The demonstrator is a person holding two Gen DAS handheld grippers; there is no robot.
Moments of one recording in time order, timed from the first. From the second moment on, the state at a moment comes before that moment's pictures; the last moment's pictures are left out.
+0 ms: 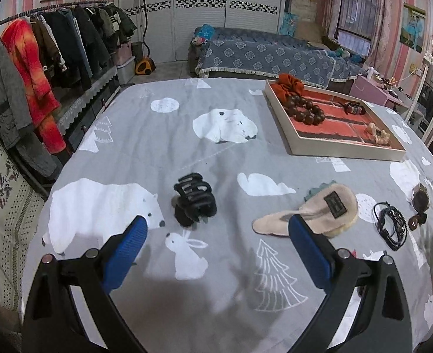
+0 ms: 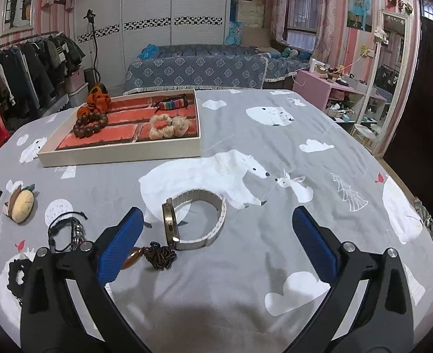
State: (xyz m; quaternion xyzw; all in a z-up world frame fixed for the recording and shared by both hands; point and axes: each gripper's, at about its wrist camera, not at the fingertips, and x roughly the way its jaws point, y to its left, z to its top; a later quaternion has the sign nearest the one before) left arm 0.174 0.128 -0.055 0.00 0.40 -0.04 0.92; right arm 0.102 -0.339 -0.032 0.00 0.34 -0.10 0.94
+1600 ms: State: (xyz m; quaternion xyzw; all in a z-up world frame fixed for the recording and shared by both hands) left arm 0.113 -0.014 -0.111 0.04 0.45 -0.12 0.88; right arm 0.121 -0.299 -0.085 -0.03 0.43 0.00 0.90
